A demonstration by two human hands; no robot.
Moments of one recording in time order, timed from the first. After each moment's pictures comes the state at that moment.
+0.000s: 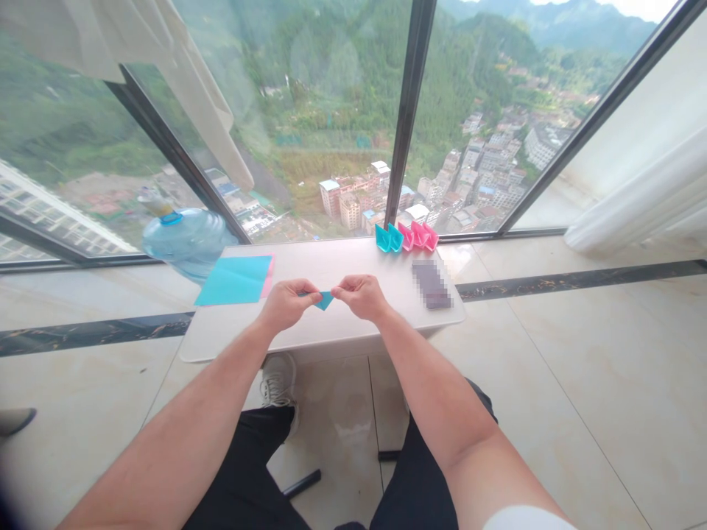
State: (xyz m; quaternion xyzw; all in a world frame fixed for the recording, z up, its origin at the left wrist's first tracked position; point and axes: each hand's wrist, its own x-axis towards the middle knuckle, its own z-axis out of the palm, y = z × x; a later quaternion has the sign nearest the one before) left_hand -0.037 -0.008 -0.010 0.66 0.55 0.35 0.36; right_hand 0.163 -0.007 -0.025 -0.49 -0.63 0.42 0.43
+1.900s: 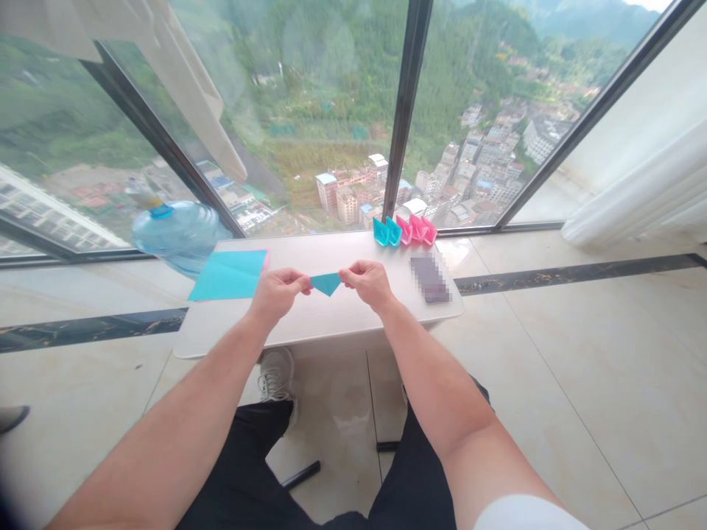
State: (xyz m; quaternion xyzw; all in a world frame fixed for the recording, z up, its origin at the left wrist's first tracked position) left_hand -0.036 -0.007 -0.003 0.57 0.59 0.41 0.40; right_hand 0.170 0.002 -0.020 -0.50 -0.51 0.49 0.50
